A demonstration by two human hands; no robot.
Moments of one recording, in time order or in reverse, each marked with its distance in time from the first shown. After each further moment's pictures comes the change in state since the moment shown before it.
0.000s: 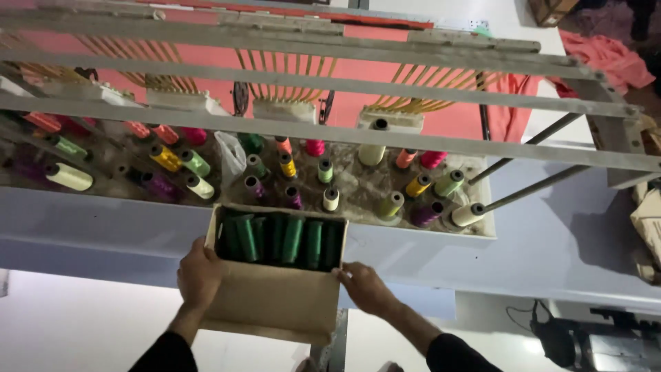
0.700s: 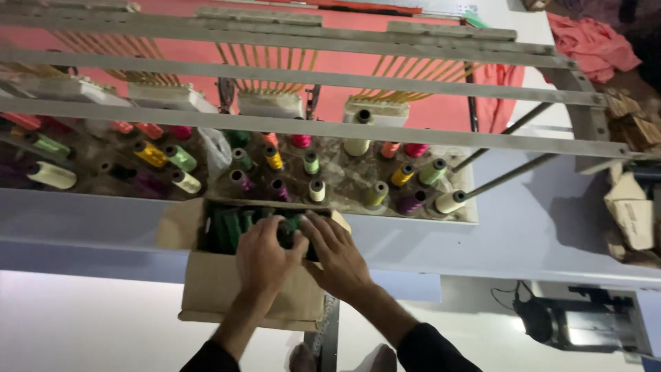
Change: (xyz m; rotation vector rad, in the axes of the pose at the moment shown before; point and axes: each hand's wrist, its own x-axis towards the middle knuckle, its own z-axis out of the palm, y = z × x) left_hand -0.095 0.161 -0.004 -0.072 0.200 0.617; right_hand -0.006 -0.091 -0.030 -0.492 0.475 -0.571
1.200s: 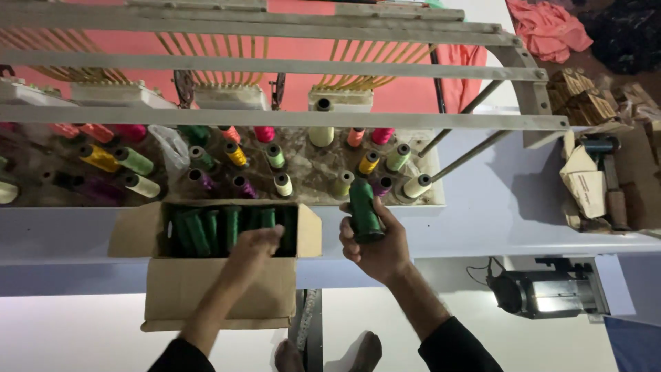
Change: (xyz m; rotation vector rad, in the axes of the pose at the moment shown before) left_hand -0.009 -0.012 0.034 -0.953 -0.678 -0.539; right_hand -0.041 0.075 -0.077 2.097 0.159 0.995
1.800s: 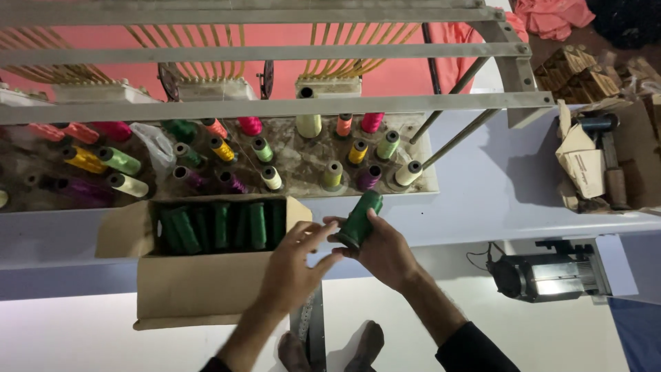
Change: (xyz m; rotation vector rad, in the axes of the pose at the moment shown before) left_hand -0.060 0.064 0.103 0.566 -0.038 0.587; right_hand -0.042 -0.013 0.003 -0.253 0.041 0.052
